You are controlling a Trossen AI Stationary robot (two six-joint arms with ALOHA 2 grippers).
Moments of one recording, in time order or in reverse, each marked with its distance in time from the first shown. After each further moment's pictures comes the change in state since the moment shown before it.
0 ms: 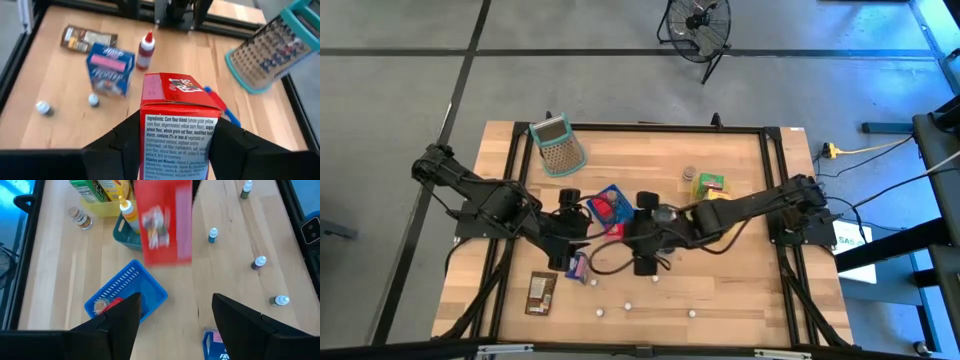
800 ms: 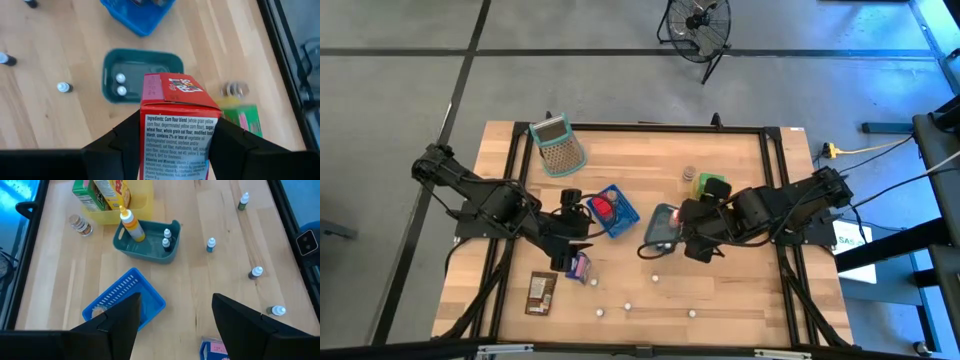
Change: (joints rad) left arm 0.000 -0.001 0.000 0.042 -0.007 -0.001; right arm 0.066 -0.182 0.000 -0.738 0.044 0.543
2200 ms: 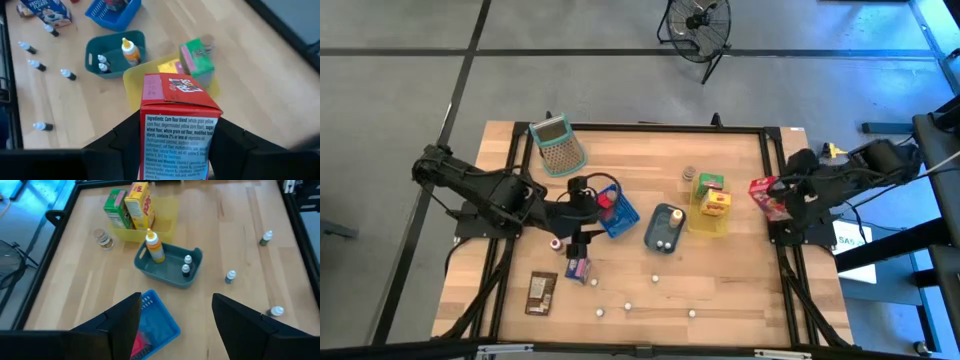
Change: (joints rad) left arm 0.106 0.000 0.000 0.116 -0.027 0.008; right arm 0.014 -1.046 -0.713 0.057 -0.027 0.146
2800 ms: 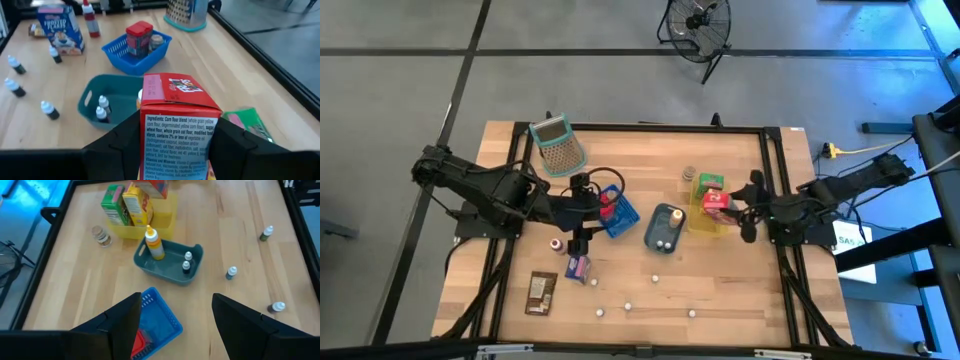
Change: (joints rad) left arm 0.043 0.000 0.000 -0.005 0.053 0.036; right arm -0.001 -0.056 -0.626 0.940 0.171 -0.438
